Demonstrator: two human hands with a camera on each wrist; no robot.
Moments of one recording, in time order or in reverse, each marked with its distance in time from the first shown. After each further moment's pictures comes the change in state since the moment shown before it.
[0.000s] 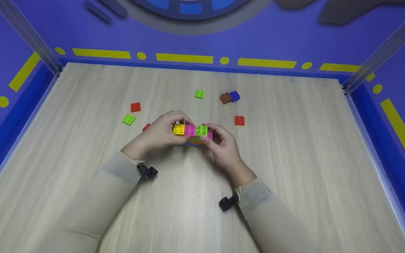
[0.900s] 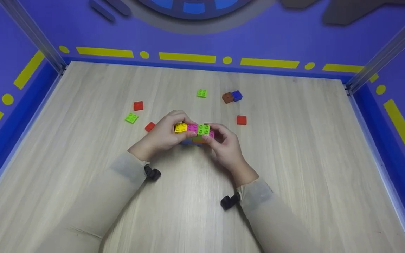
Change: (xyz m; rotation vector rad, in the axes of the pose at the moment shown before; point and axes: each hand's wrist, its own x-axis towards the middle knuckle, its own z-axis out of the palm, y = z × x) left_hand -0.002 -0.005 0.013 0.011 0.089 -0.003; right_hand 0.001 0.000 0.000 0.050 0.003 0.014
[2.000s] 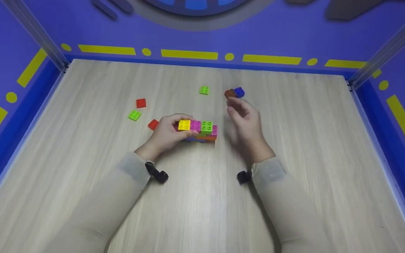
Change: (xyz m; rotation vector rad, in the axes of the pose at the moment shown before) left_hand -0.011 -0.021 0.016 -0.285 0.117 -0.113; right_hand 0.044 -0.025 -0.049 -0.077 0.138 0.016
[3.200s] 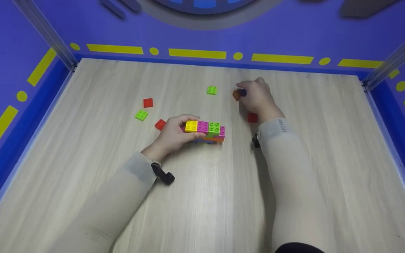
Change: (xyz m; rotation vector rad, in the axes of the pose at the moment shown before) left_hand -0.001 -0.006 0.001 -0.003 0.007 -0.028; right_hand 0.120 0.003 -0.011 -0.813 -0.343 0.177
